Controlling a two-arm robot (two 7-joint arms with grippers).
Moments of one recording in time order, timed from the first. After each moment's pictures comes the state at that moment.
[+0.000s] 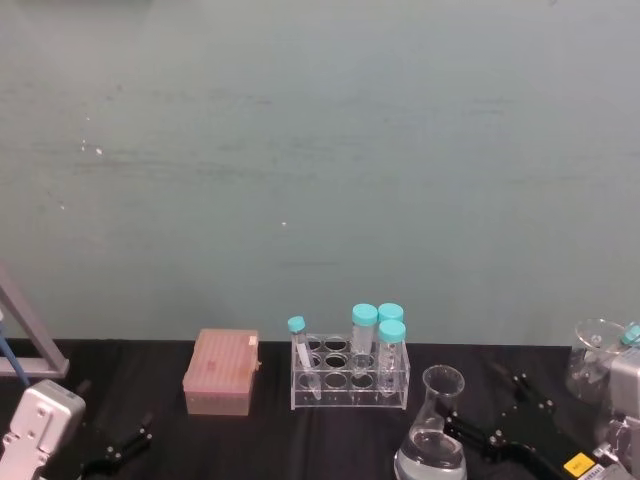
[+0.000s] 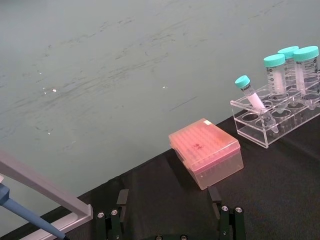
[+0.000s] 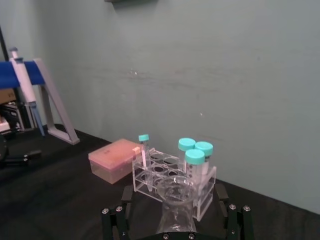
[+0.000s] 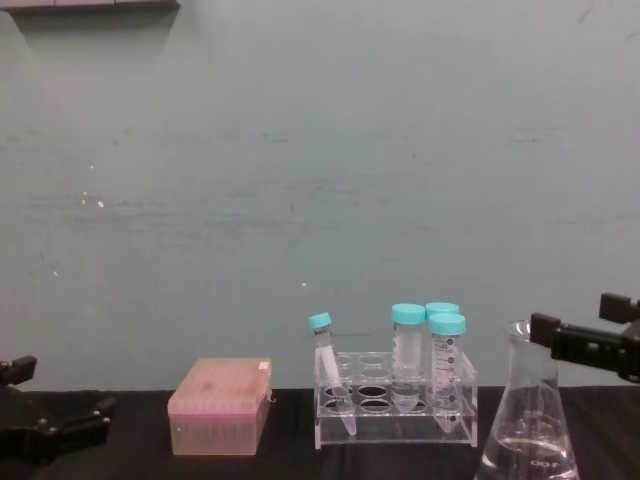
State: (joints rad) left arm -0.20 0.60 0.45 -1.41 -0.25 -0.12 0.03; right arm 0.13 0.54 -0.31 -1.59 0.50 -0.07 0.29
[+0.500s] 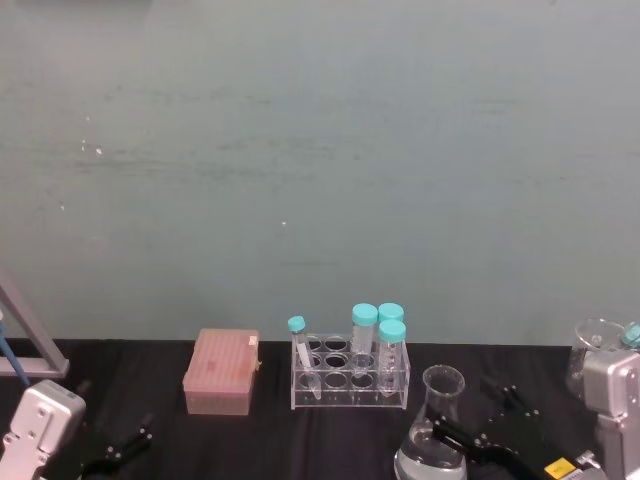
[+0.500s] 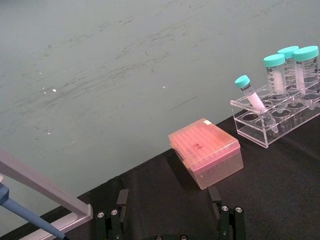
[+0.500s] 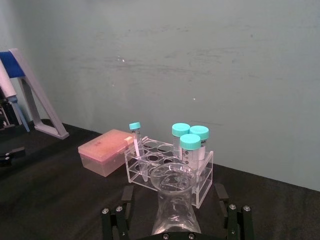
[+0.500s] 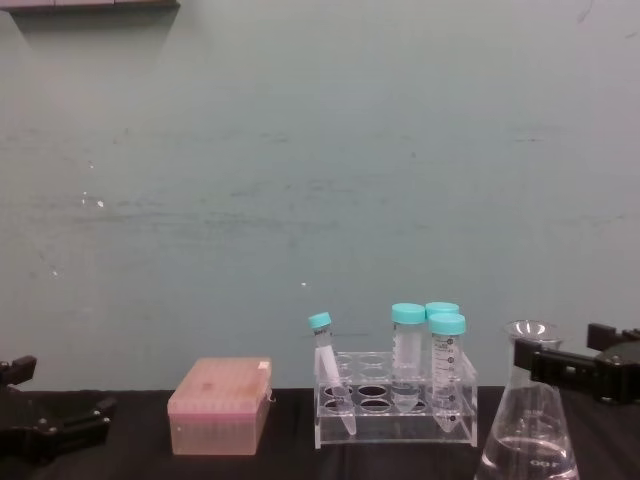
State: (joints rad) left arm -0.20 0.60 0.45 -1.41 -0.25 -0.12 0.03; right arm 0.14 0.46 -0.31 -1.54 0.47 0.00 0.25
